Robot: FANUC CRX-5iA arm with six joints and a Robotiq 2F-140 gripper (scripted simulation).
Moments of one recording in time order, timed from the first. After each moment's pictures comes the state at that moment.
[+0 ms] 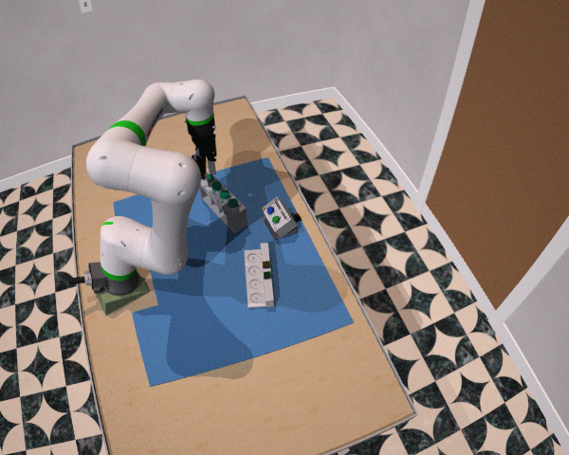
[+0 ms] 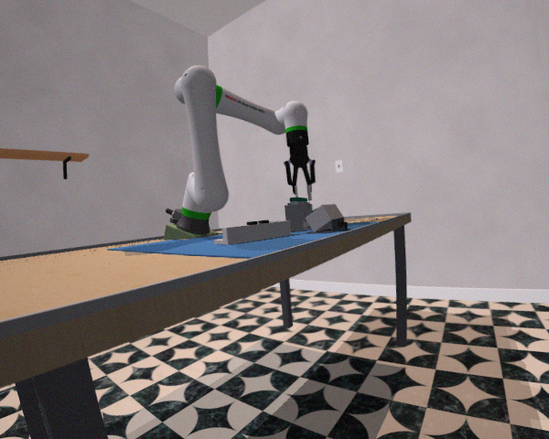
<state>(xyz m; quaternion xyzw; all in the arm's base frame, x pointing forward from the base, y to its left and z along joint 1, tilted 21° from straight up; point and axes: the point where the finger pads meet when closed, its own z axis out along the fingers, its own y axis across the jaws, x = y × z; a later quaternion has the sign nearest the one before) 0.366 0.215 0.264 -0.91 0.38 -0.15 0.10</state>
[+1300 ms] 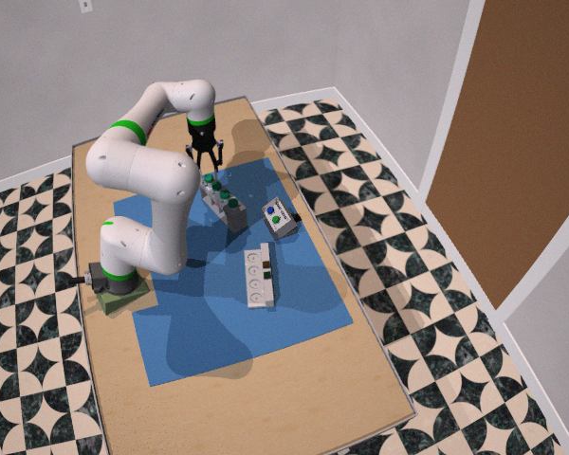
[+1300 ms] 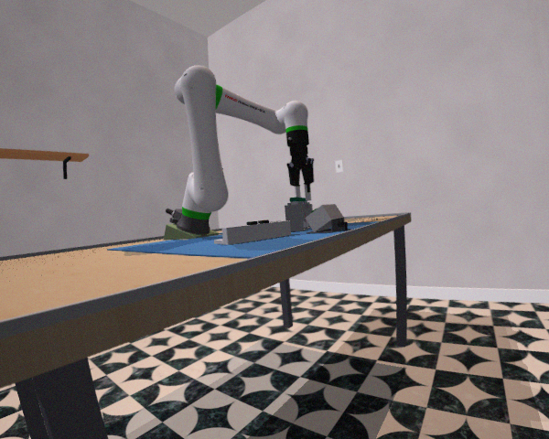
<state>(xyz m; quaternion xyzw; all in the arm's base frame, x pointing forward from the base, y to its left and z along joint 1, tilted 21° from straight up) 0.366 0.215 0.264 -0.60 0.78 -0.08 0.16</state>
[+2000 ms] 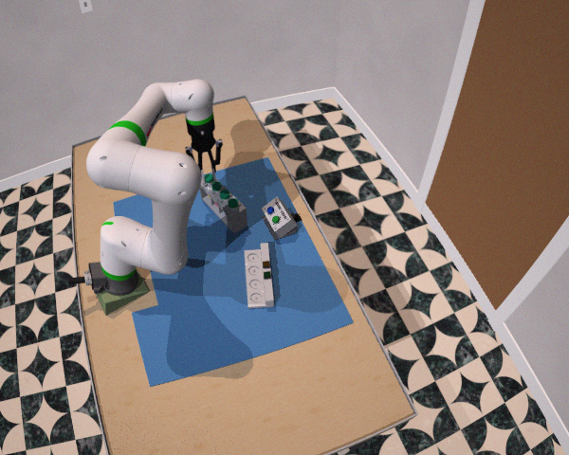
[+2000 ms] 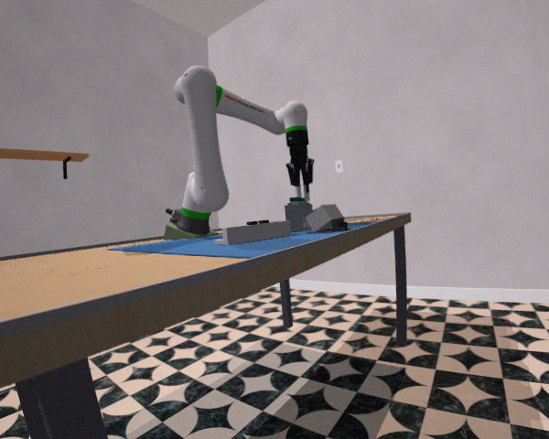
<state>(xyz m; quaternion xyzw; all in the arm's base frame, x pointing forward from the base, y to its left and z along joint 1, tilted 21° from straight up) 0.366 0.215 0.264 -0.64 0.74 -0.09 0.15</state>
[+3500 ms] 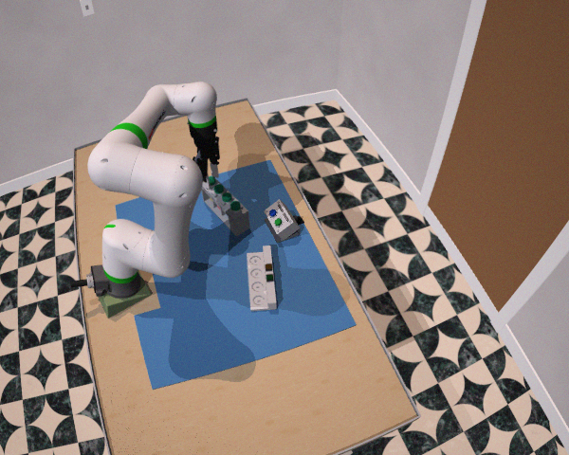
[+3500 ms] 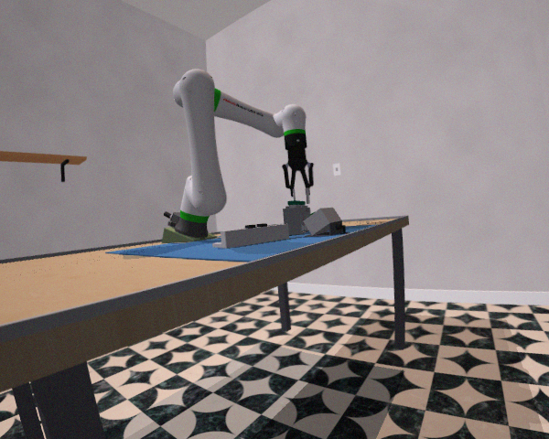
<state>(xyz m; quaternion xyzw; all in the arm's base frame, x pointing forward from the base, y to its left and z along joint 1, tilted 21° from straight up) 0.366 0.215 0.264 -0.89 0.41 -0.14 0.10</state>
